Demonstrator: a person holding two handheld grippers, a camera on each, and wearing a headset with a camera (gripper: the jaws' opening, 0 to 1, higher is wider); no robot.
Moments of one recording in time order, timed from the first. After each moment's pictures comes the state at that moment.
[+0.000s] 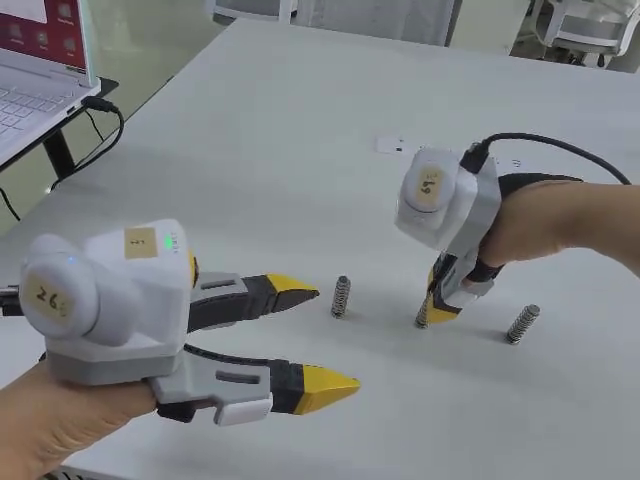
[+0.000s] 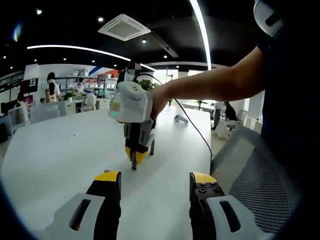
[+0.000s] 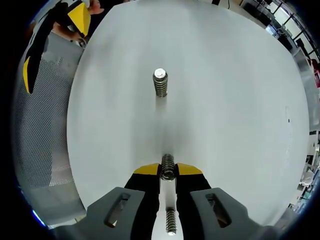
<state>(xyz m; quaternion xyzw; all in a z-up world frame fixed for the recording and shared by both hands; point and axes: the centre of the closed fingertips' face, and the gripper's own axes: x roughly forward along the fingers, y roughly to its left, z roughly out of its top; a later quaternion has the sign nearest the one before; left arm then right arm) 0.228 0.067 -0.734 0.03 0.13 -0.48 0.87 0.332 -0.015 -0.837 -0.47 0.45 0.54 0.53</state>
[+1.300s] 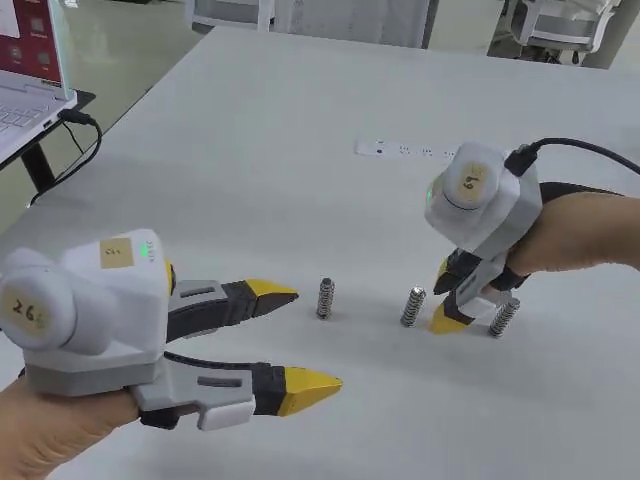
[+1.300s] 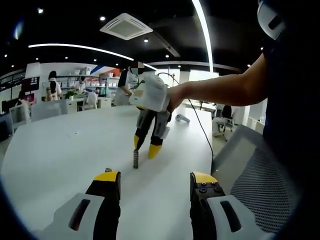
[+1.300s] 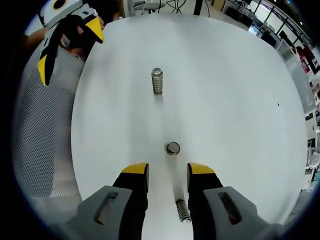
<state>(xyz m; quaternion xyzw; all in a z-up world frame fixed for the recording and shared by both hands) 0.228 0.068 -0.736 0.02 0.14 -0.48 0.87 0.325 -0.039 -0.820 -0.41 0.43 0.53 0.61</state>
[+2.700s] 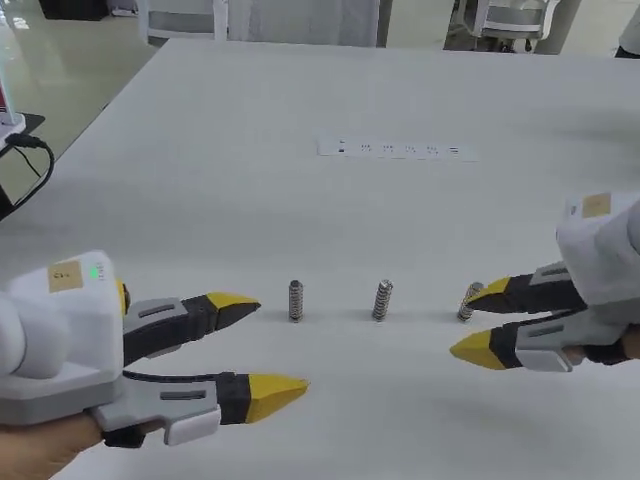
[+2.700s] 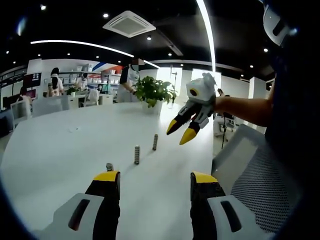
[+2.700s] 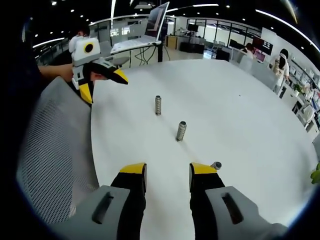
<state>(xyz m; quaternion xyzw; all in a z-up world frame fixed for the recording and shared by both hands) 0.227 0.073 -0.743 0.02 0.15 -0.47 0.87 0.269 -0.086 -0.771 -0.22 0.31 0.48 0.79</state>
